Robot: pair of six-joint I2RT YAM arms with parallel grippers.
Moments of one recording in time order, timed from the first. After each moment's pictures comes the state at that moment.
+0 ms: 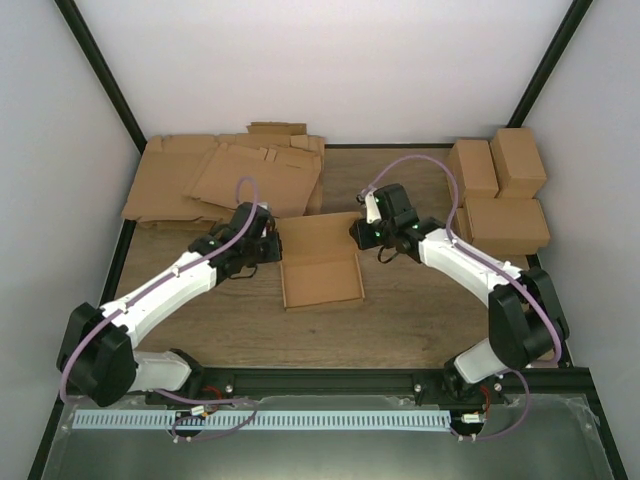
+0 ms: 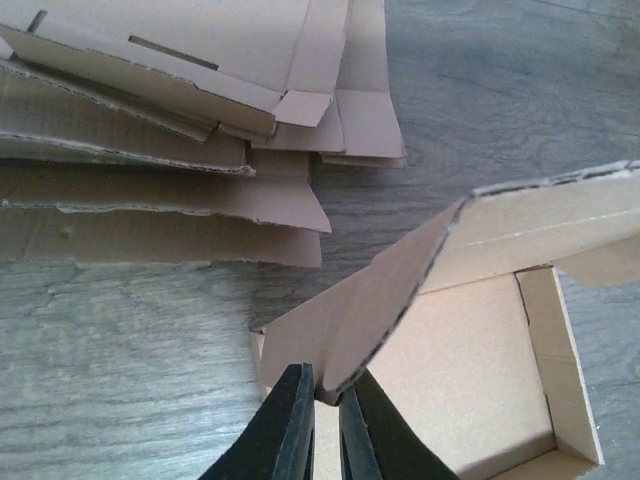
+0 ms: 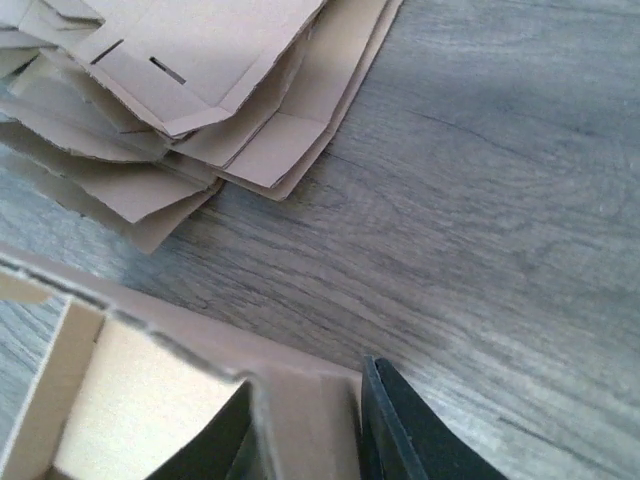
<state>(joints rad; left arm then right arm) -0.59 1.32 0.95 -0.50 -0.06 -0.59 0.50 1.50 1.02 -0.32 -0.19 0.20</state>
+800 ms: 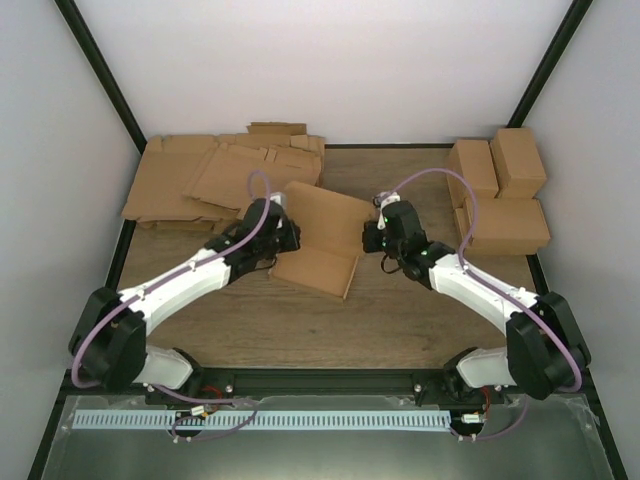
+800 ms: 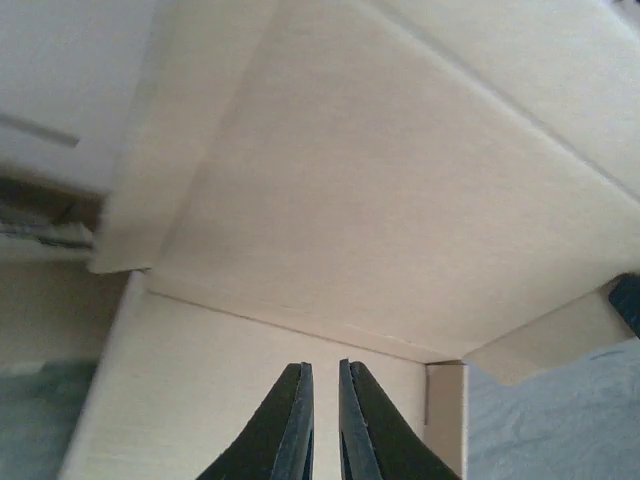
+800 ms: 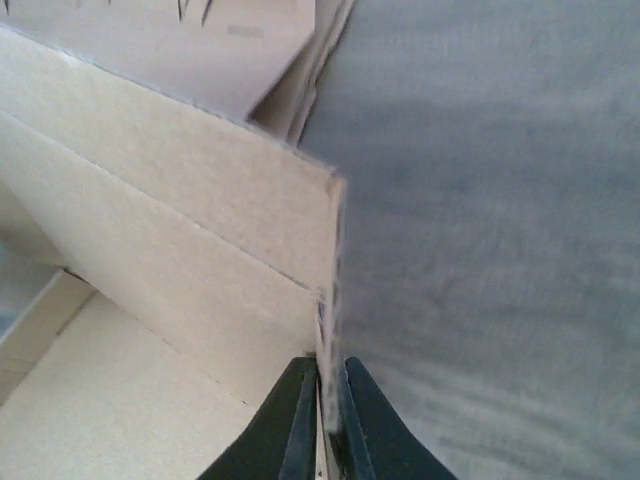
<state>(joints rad) -0.64 1.36 0.89 -0.21 -0.04 -0.71 0.55 1.32 0.78 -0.09 0.05 0.36</state>
